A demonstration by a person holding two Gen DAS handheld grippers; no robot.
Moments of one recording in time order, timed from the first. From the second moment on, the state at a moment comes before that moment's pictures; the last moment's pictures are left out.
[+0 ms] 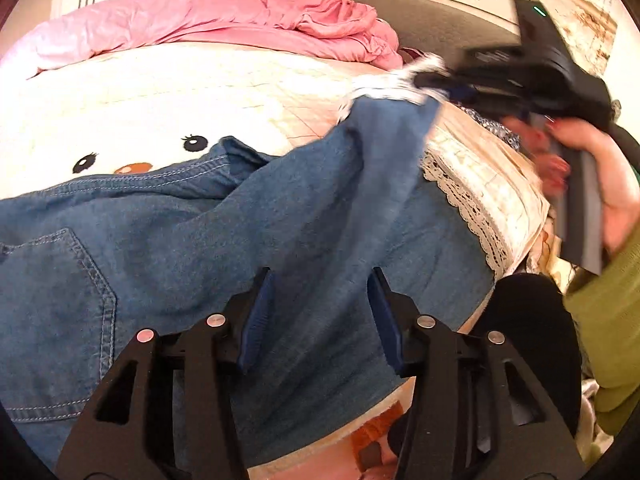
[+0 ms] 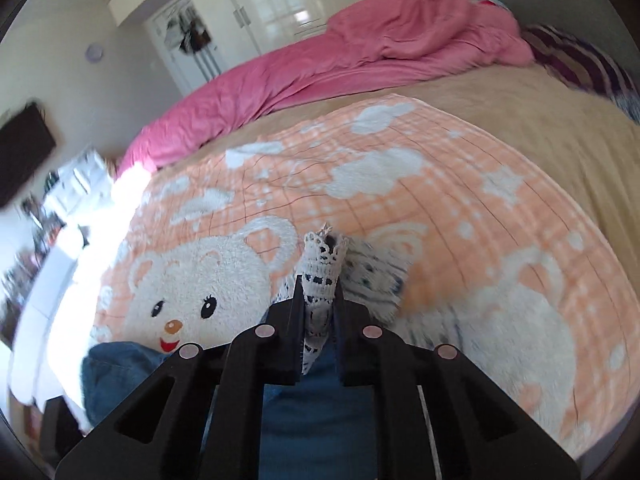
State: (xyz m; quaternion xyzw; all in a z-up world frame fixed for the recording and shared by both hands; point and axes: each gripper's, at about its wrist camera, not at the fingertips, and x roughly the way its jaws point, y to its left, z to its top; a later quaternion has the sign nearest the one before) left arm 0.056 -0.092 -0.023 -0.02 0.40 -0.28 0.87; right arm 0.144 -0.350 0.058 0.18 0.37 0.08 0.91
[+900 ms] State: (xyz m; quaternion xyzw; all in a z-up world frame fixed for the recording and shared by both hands) left arm 0.032 -0.098 -0.017 0.07 0.39 -0.32 0.86; right arm 0.021 -0.424 -0.007 0.25 0.44 0.08 0.86
